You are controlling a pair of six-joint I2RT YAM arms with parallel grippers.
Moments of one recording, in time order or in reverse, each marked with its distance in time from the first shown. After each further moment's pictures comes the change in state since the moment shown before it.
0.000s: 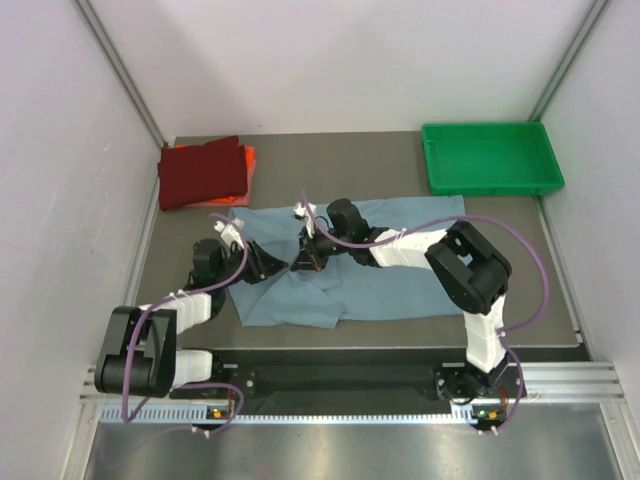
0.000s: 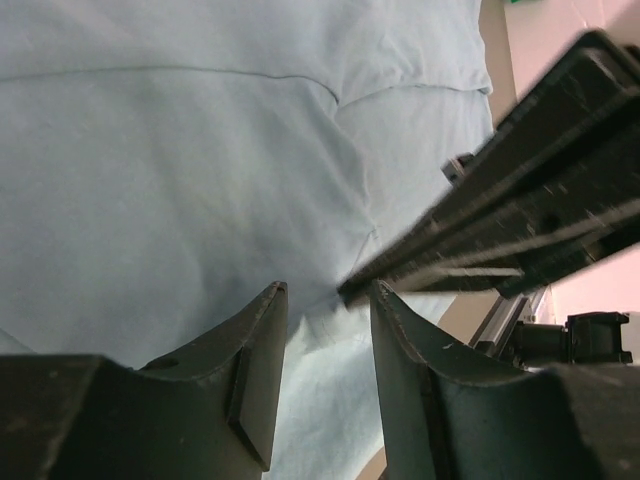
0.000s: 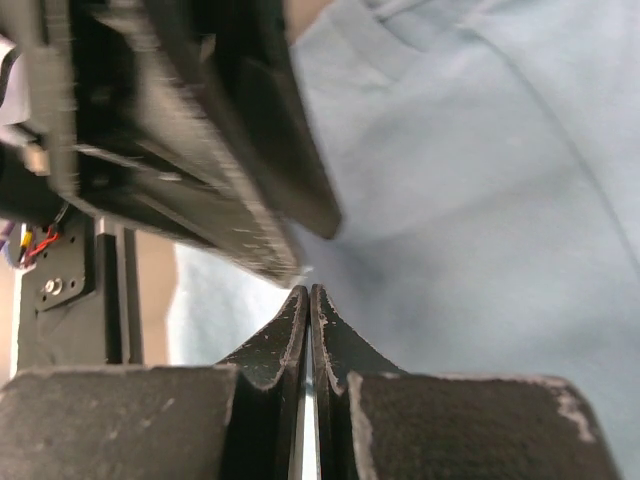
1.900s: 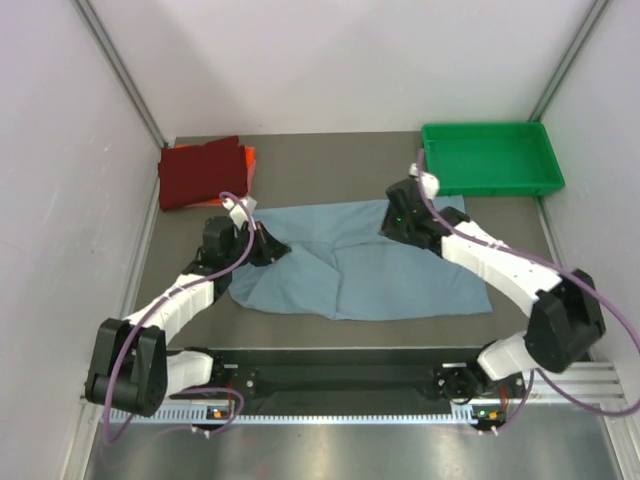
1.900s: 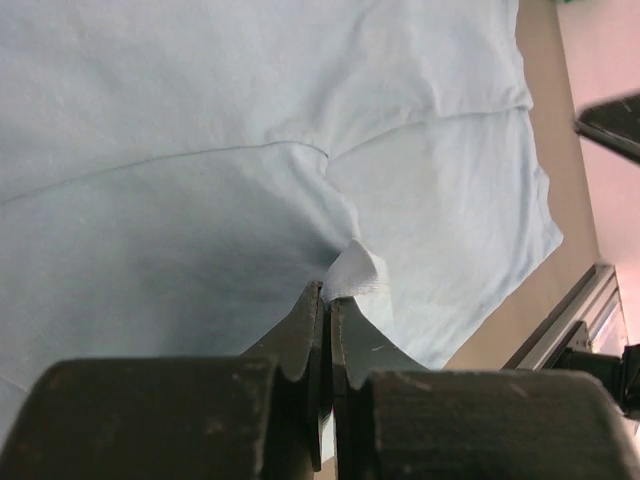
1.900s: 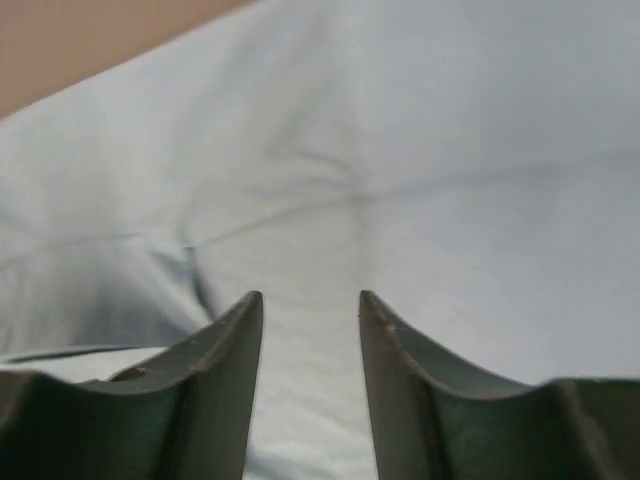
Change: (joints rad) left arm -0.144 -0.071 0.241 -0.361 -0.212 0.125; right arm -0.175 -0.484 -0.050 -0.702 0.967 0.551
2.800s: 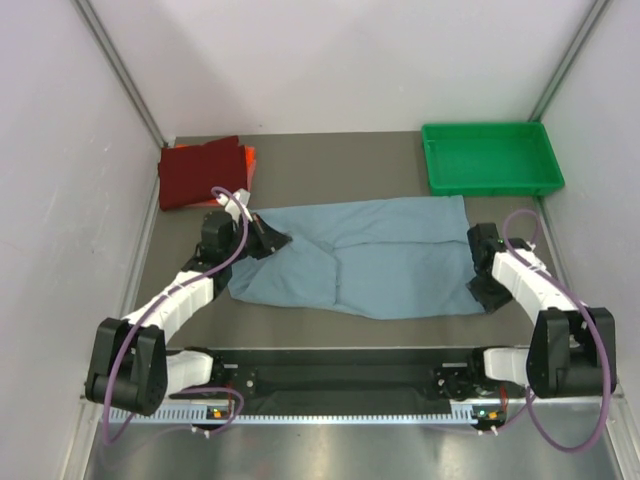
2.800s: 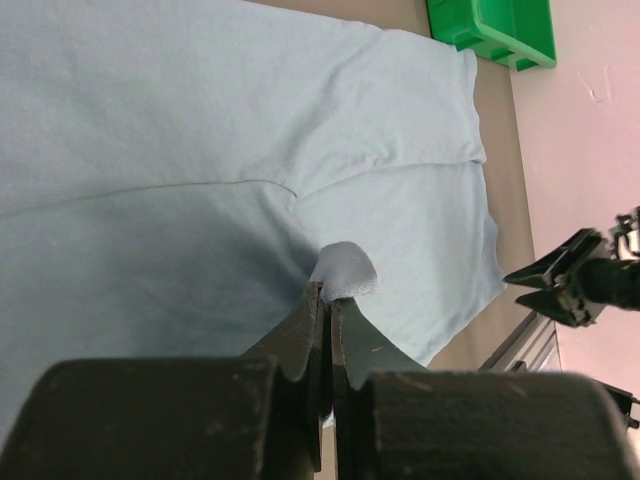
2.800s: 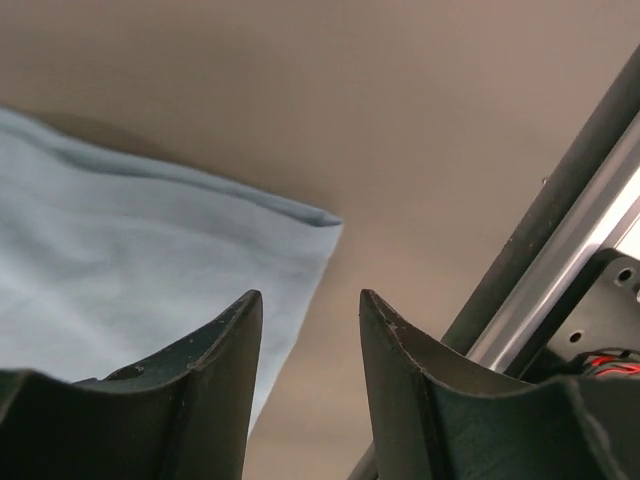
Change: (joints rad) left arm 0.000 -0.006 0.033 0.040 -0.041 -0.159; right arm -0.577 -0.222 -0.376 -0.562 0.188 0.423
